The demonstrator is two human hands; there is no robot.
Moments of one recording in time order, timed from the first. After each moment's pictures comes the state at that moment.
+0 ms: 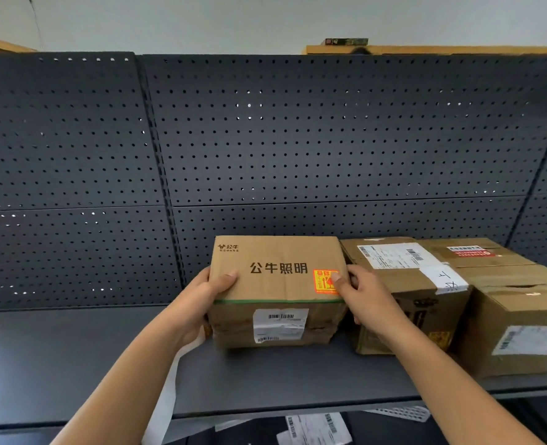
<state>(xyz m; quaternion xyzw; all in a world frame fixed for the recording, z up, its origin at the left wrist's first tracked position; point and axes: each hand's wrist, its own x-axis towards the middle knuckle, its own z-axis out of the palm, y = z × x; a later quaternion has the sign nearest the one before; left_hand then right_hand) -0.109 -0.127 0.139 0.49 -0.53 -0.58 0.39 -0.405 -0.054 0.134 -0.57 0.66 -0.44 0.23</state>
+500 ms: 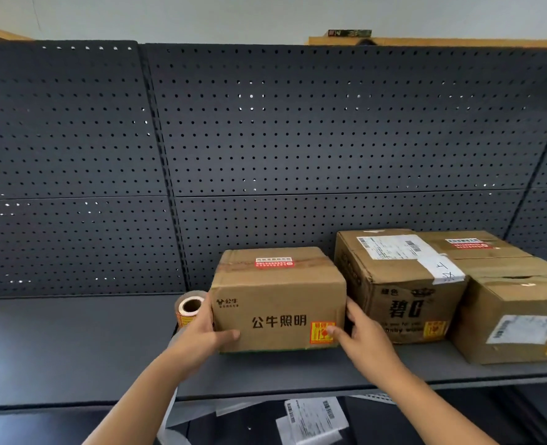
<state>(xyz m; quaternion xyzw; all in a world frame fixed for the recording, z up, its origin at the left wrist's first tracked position) -0.086 -0.101 0.060 0.47 -0.65 -0.51 0.30 -0.411 -0.022 0.038 -0.60 0.67 -0.38 0.22</state>
